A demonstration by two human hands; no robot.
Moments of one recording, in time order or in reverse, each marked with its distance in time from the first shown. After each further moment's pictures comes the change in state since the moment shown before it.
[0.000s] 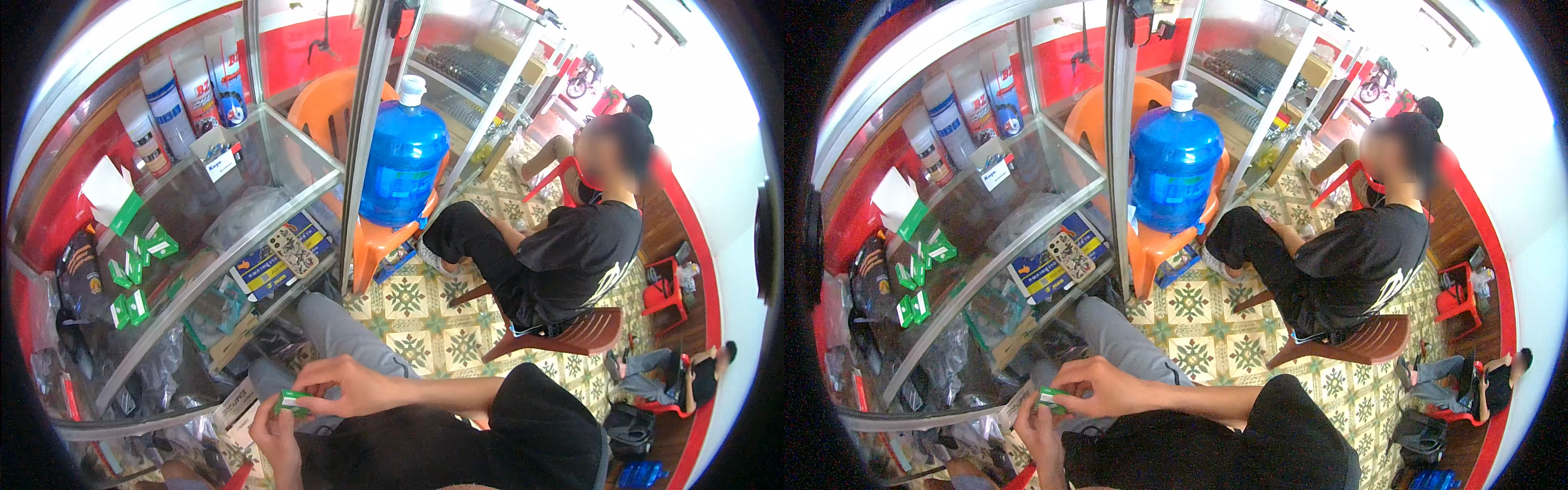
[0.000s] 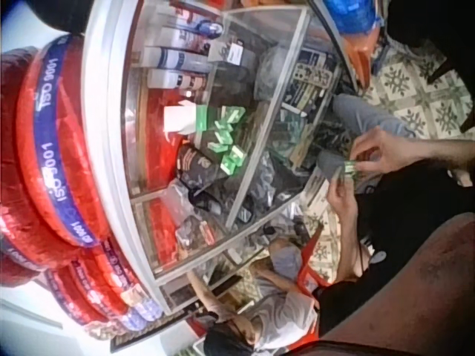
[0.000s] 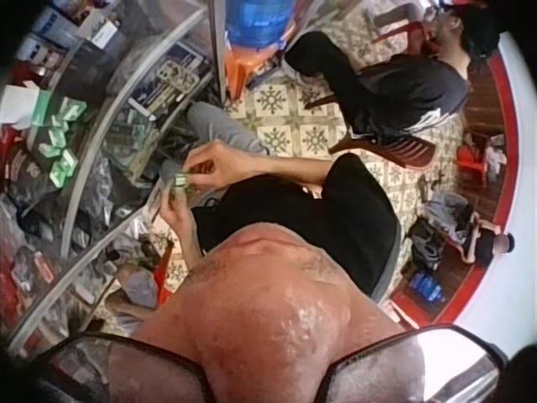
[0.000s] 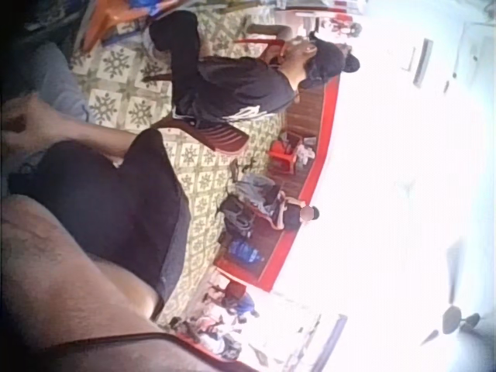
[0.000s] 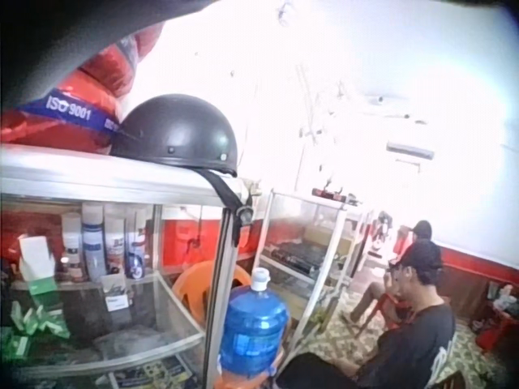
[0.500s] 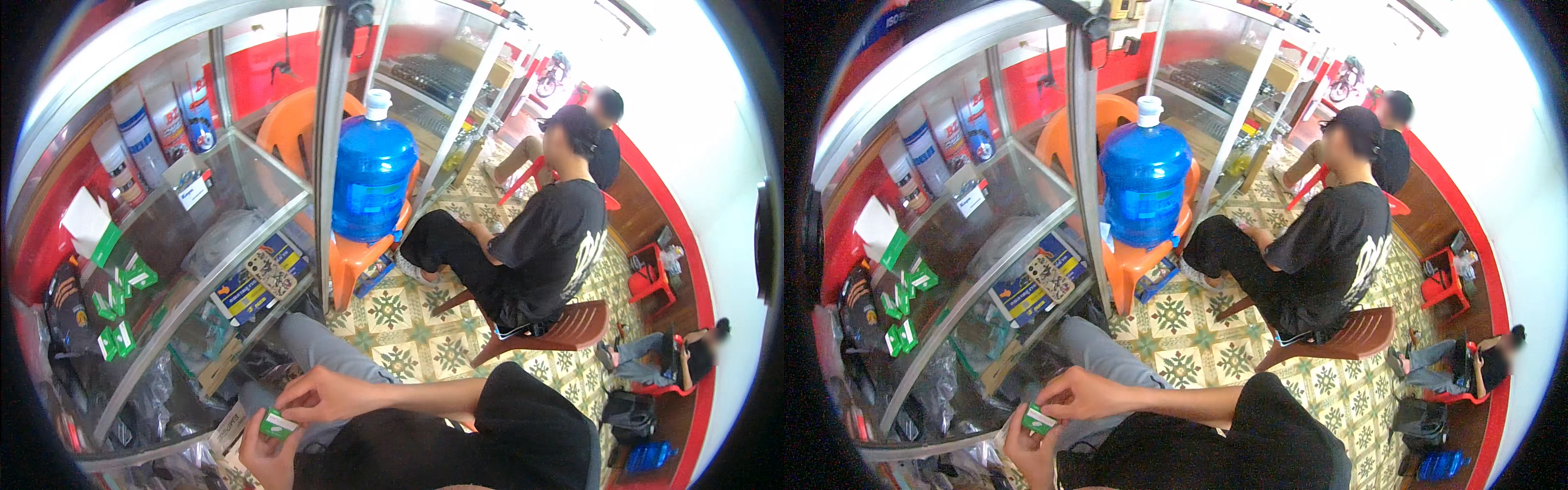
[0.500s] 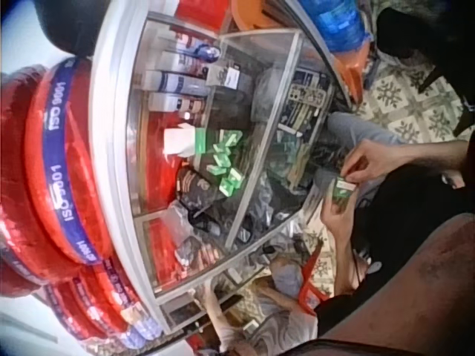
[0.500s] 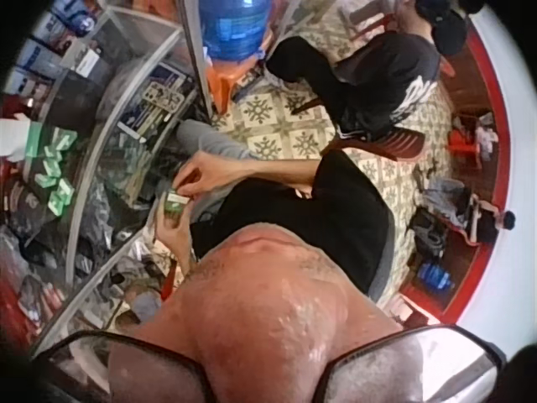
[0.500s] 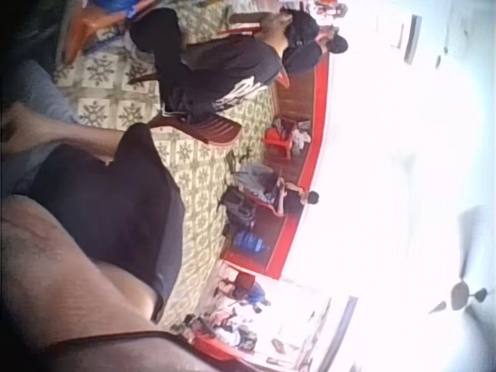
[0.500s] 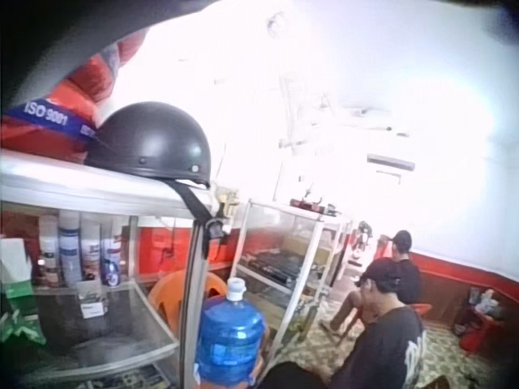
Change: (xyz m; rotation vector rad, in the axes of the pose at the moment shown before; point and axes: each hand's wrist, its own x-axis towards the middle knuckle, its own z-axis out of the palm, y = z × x) left_hand 0.005 0.036 0.004 0.447 -0.057 -0.074; right_hand 0.012 0.009 -0.008 0.161 -0.015 0.105
